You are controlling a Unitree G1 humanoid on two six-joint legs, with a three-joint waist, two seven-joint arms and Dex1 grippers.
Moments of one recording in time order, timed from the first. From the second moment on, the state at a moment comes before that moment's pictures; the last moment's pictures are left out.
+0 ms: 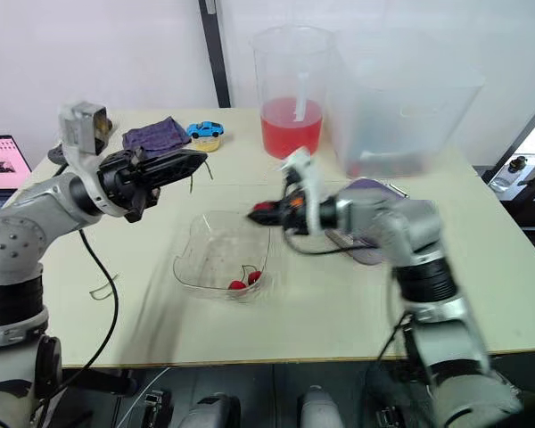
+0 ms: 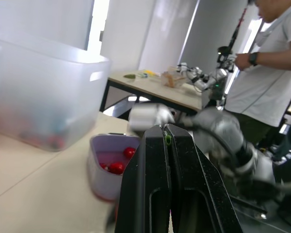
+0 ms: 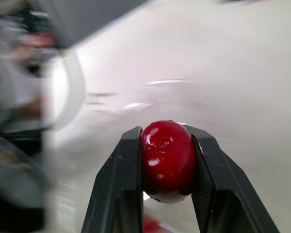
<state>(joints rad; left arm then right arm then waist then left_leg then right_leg) -0.68 0.66 0.27 -0.19 -1.09 0.88 -0.84 -0.90 -0.74 0.12 -0.03 0.58 0.99 0.85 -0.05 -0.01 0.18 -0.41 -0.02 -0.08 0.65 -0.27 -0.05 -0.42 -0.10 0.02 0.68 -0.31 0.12</state>
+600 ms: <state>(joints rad) -0.52 0.70 0.29 -0.24 -1.03 0.82 -0.86 -0.89 -1.00 0.27 0.36 0.14 0.58 1.15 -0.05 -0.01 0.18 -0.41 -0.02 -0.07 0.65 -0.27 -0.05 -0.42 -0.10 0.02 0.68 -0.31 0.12</state>
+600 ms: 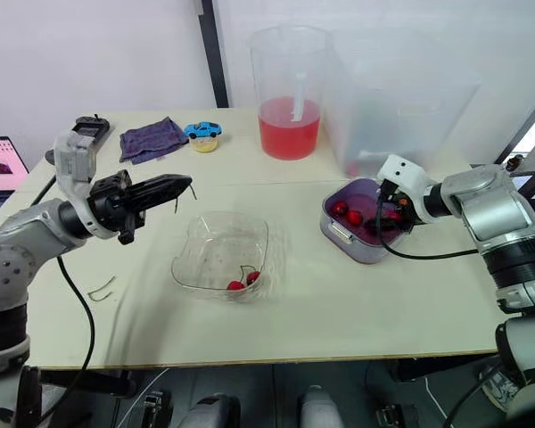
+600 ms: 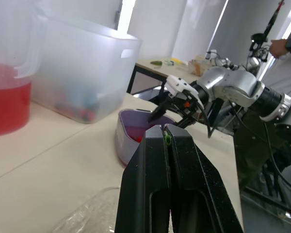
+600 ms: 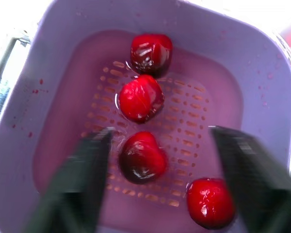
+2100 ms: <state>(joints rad) -0.22 0.92 0.54 0.13 -0.65 0.54 -0.83 -1.08 -0.74 0.19 -0.08 0.55 0.85 1.37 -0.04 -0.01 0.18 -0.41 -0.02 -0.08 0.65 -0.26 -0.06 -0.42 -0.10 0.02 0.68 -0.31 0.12</state>
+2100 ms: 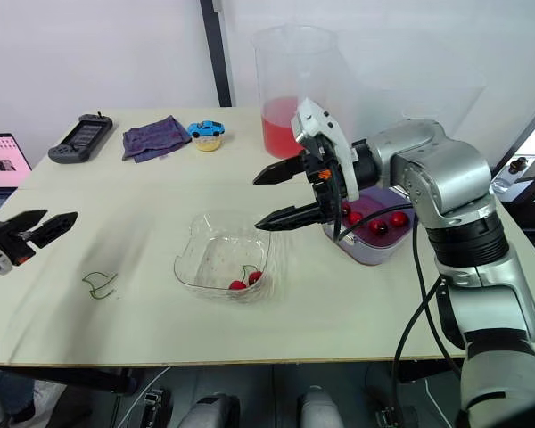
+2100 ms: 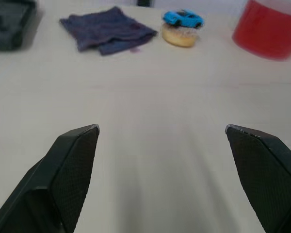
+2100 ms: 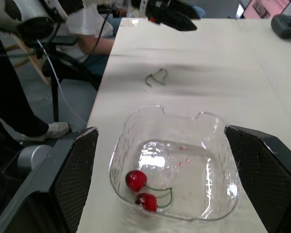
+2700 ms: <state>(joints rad) -0.08 1.08 0.37 -0.45 -0.73 0.60 -1.18 -1.42 -0.47 0.66 0.19 0.22 0.92 1.34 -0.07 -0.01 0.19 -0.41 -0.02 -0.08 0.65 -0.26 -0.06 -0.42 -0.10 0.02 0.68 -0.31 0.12</state>
